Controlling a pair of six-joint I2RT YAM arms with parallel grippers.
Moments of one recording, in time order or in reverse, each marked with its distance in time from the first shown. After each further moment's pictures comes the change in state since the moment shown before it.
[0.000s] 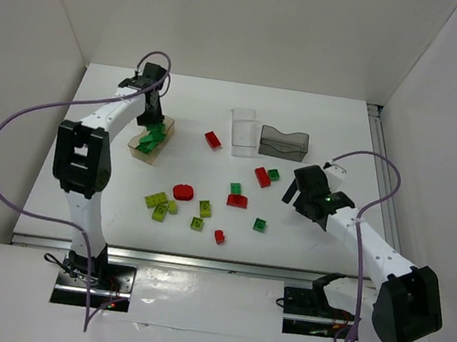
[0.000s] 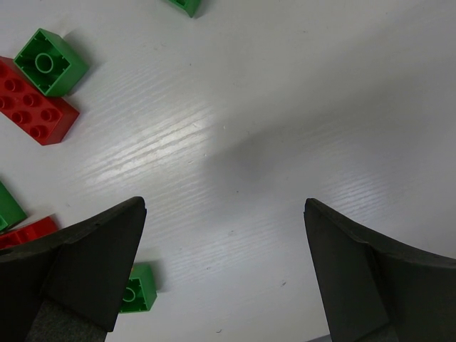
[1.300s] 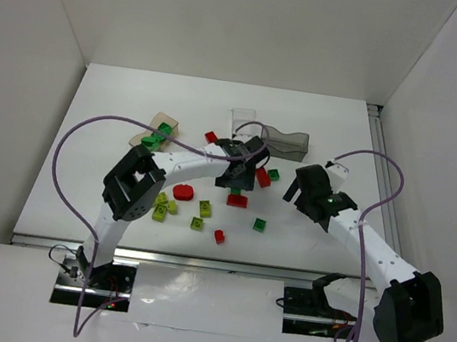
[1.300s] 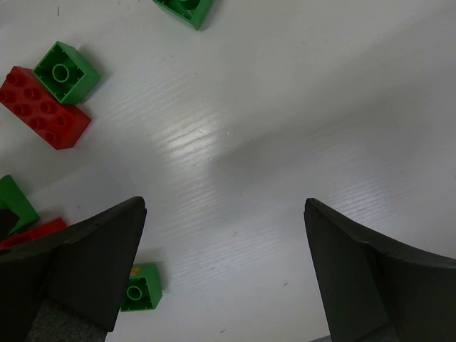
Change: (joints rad) left arm -0.693 0.129 0.006 -0.021 0.040 -0.362; right arm 0.000 -0.028 0.009 -0.005 0.011 -0.003
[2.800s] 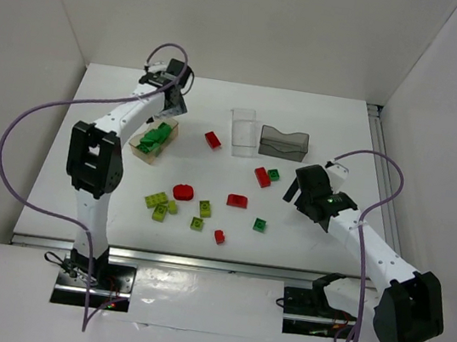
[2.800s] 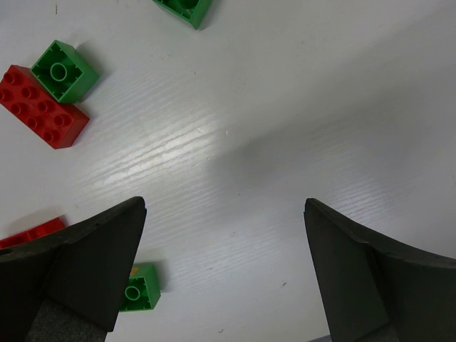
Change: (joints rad) left arm 0.584 -0.034 0.209 -0.125 -0.230 0.079; right arm 0.000 0.000 -0.002 0.000 0.001 -0.004
